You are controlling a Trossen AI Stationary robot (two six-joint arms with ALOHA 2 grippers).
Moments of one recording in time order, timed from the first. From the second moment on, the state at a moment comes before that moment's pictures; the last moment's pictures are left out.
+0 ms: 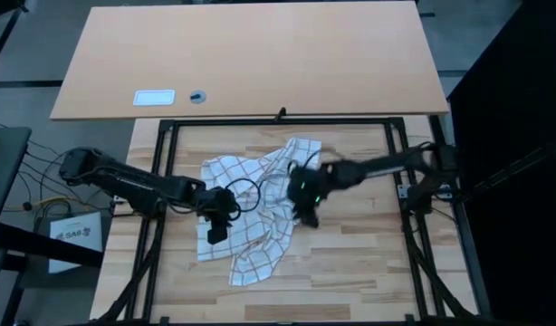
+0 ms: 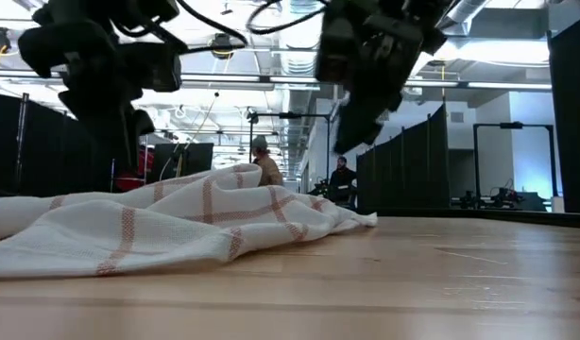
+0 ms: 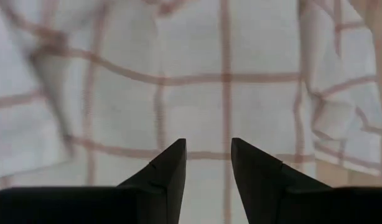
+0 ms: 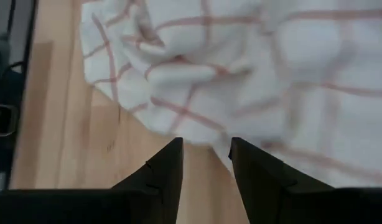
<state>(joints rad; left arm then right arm) -0.15 1.27 0.69 -0.50 0.05 -0.37 -0.01 1.74 1.14 -0.39 -0.32 0.13</state>
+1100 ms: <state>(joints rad) -0.11 1.52 0.69 -0.34 0.01 -0.34 0.22 2.02 1.30 -0.38 -0.16 0.27</state>
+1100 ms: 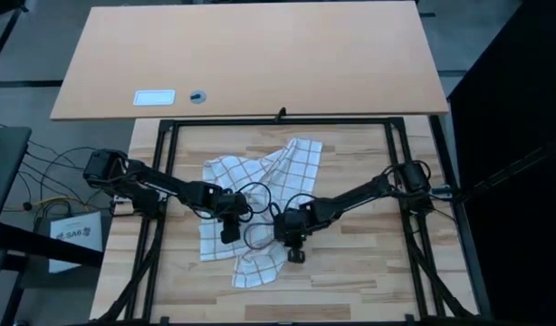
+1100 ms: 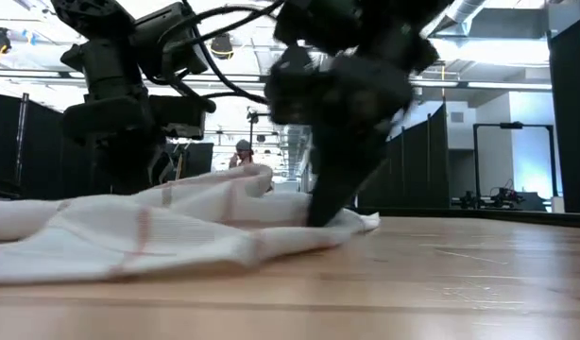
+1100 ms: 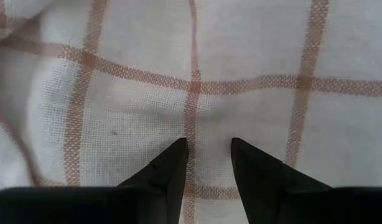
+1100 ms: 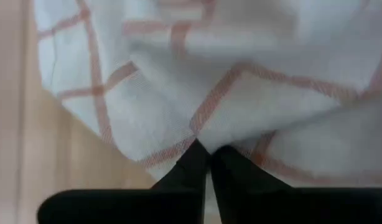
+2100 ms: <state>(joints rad) -0.42 1.35 0.96 -1.01 -0.09 -0.48 0.23 1.69 1.26 -0.62 -0.12 0.19</state>
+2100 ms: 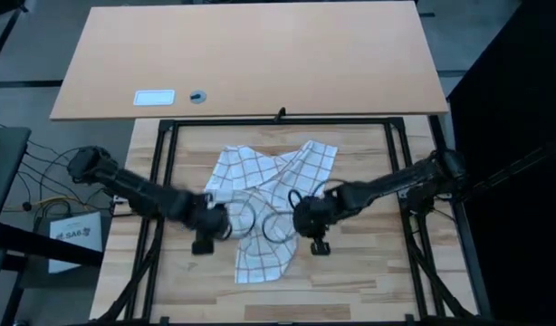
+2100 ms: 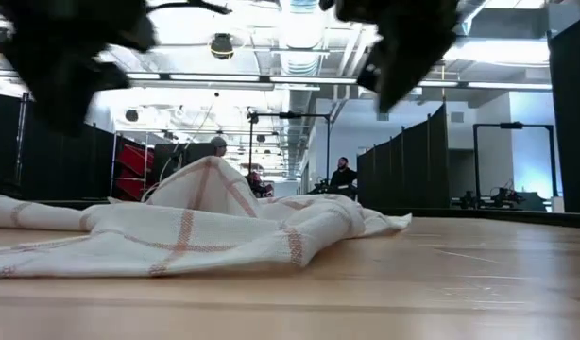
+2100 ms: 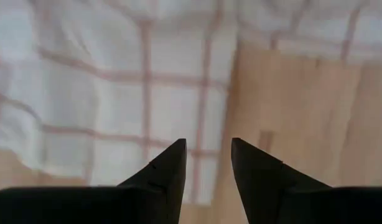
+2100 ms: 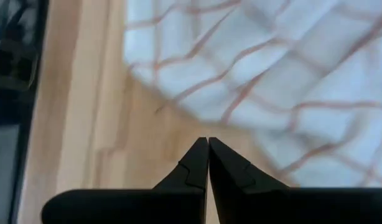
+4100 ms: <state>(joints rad) 0.06 1.22 0.94 -0.99 0.17 -0.19 0.30 1.71 1.19 -0.41 -0.16 0.28</state>
